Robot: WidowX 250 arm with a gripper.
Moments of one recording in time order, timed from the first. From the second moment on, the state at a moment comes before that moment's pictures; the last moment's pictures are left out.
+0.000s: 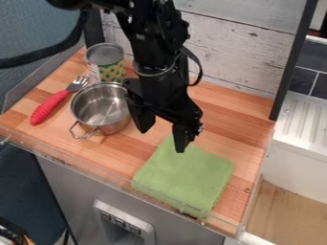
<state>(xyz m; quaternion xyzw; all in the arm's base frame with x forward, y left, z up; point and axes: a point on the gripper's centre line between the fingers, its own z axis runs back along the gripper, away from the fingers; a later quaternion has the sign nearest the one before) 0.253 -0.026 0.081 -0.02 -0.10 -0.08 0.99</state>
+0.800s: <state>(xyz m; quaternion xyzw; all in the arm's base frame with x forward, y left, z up) 0.301 0.056 0.056 0.00 -0.09 0.01 1.00</state>
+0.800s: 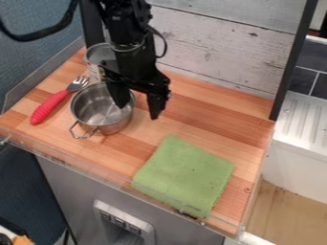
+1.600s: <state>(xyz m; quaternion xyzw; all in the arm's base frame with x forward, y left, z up) 0.312 0.068 0.012 0.03 -0.05 0.01 1.00</state>
